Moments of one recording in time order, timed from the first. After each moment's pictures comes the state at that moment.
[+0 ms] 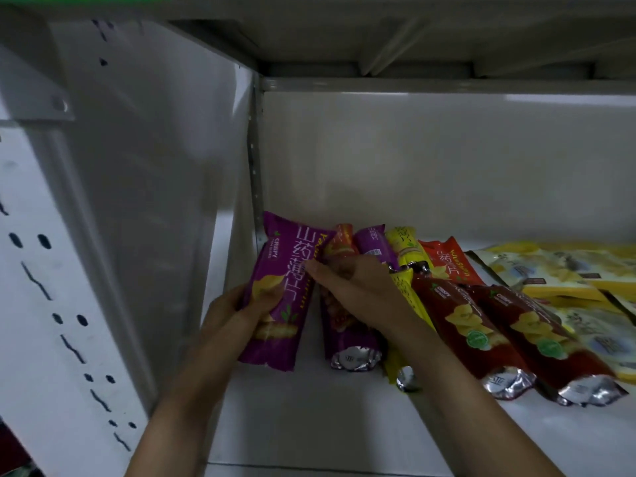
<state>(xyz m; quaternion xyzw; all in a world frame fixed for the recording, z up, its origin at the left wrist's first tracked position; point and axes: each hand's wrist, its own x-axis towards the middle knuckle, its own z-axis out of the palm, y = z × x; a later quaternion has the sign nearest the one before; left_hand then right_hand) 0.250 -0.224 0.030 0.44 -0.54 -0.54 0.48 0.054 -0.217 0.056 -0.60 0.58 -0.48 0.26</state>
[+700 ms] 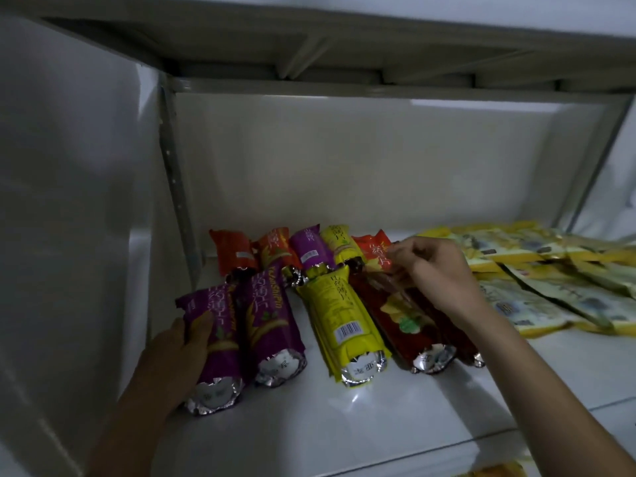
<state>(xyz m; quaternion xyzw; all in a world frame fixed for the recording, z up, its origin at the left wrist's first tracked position) 0.244 -0.243 0.016 0.59 -0.67 -0.35 0.29 -0.082 -0.148 0.071 -0.45 0.67 -0.57 0.12</state>
